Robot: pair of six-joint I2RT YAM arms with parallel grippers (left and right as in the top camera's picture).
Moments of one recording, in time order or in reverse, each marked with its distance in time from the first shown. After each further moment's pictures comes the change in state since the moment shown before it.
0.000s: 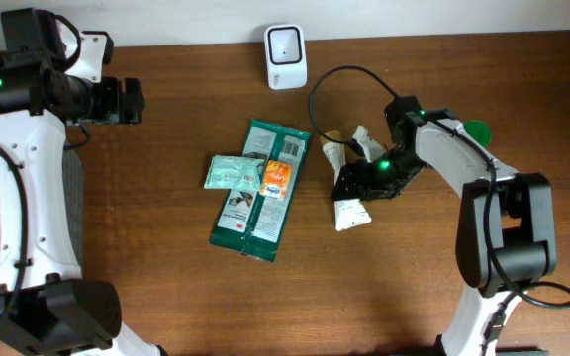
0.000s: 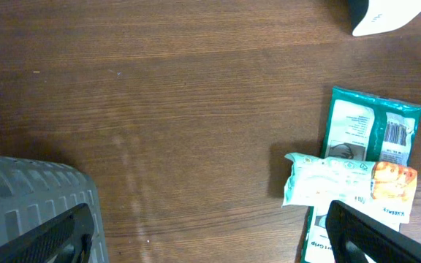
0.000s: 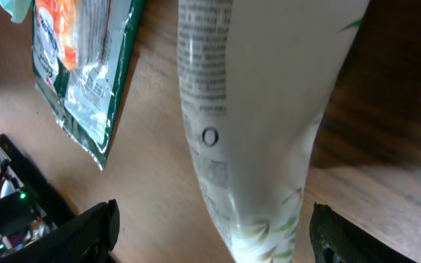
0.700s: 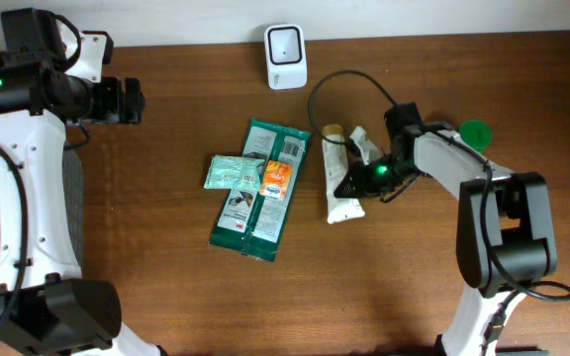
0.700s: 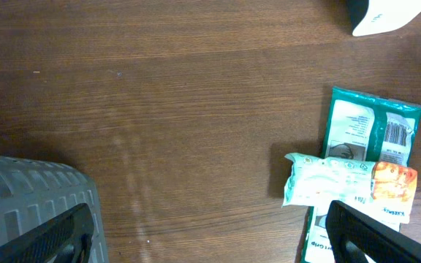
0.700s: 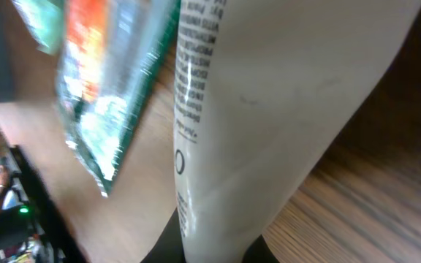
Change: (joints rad) left arm 0.000 0.000 0.000 0.000 0.000 0.000; right arm 0.000 -0.004 -0.091 0.210 -0.105 0.000
